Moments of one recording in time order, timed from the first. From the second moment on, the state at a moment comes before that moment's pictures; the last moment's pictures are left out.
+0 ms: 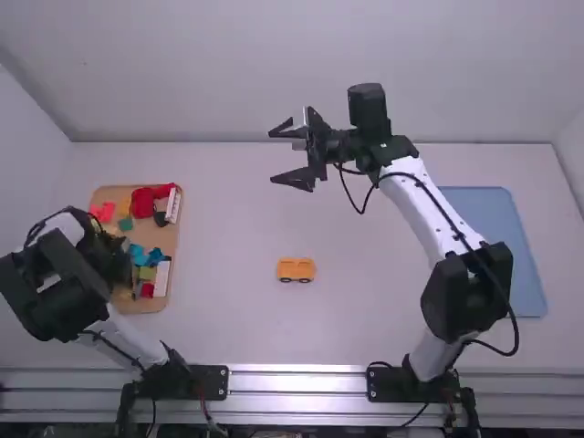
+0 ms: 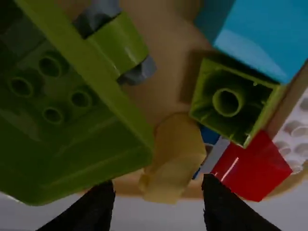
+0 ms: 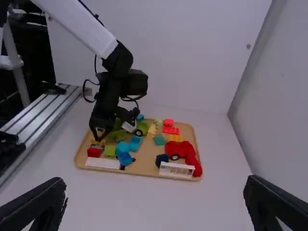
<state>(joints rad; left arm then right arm) 0.71 1.85 1.15 -1.00 -0.07 0.53 0.35 1.81 1.64 -0.35 -1.27 -0.66</state>
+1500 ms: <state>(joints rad) 0.72 1.83 1.00 -0.79 -0.08 0.54 0.31 1.81 1.64 -0.35 -1.27 -0.66</state>
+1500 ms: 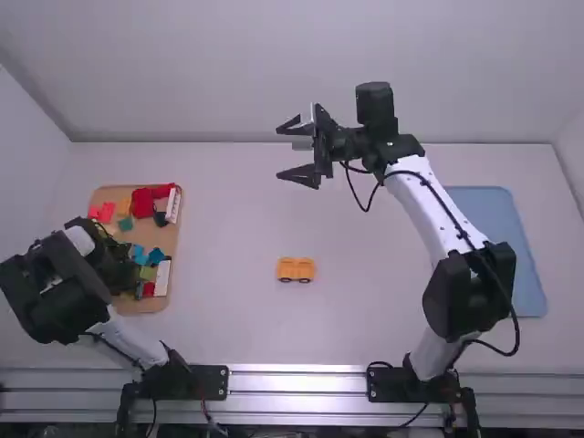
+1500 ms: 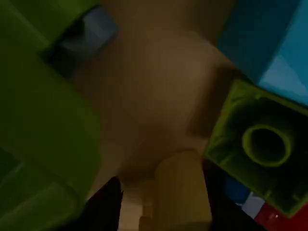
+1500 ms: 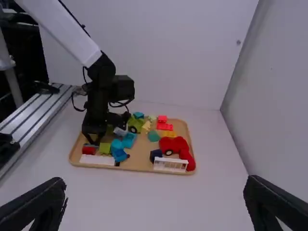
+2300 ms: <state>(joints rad) 0.73 1.84 1.00 -0.84 -0.08 0.52 0.31 1.81 1.64 -0.35 -1.27 -0.66</state>
